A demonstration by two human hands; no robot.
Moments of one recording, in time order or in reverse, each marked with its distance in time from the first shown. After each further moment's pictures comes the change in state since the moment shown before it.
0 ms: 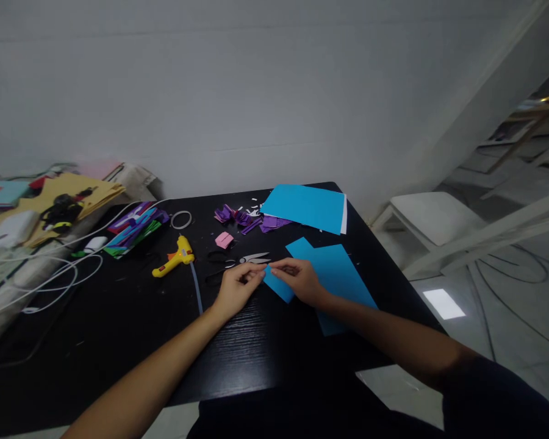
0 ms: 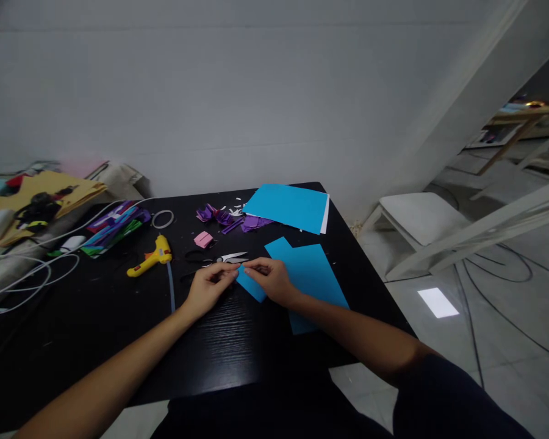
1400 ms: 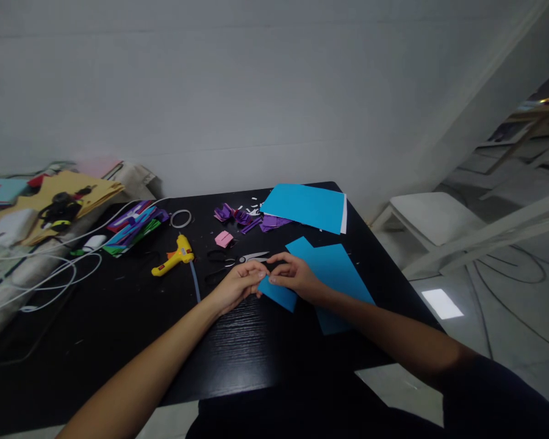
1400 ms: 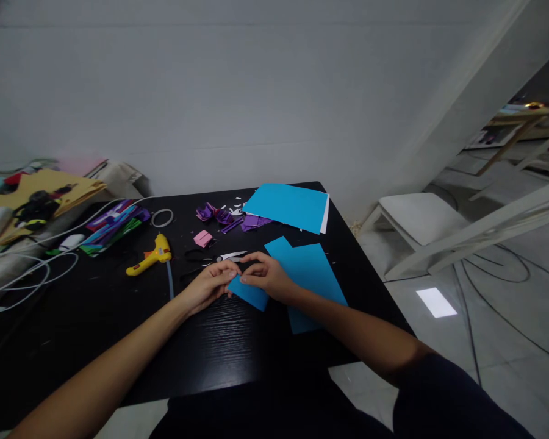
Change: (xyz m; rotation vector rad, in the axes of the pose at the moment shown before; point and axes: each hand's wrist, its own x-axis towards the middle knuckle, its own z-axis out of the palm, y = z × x) left_hand 0.008 0.012 -0.006 -0.696 -0.352 -0.522; right_hand 0.000 -0.014 -0.006 0.214 -0.257 0.199
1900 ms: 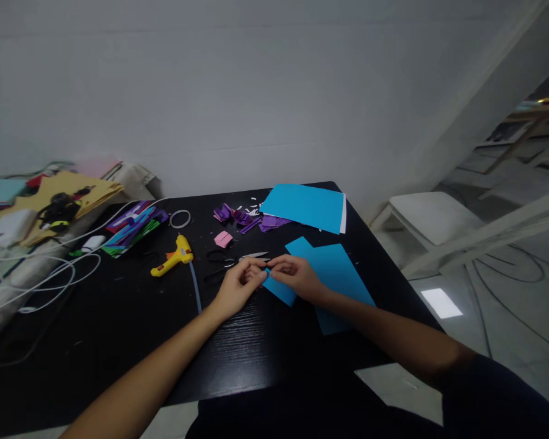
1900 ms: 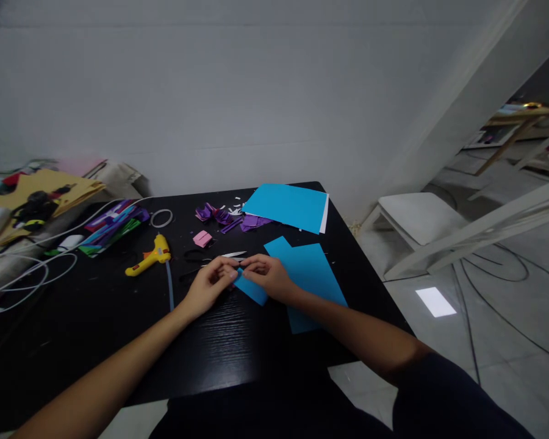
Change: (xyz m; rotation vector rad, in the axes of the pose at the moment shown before) left_hand -0.006 -0.004 0.006 0.549 0.219 0.377; right_hand 0.003 0.007 -0.001 -0.178 0.151 -0.101
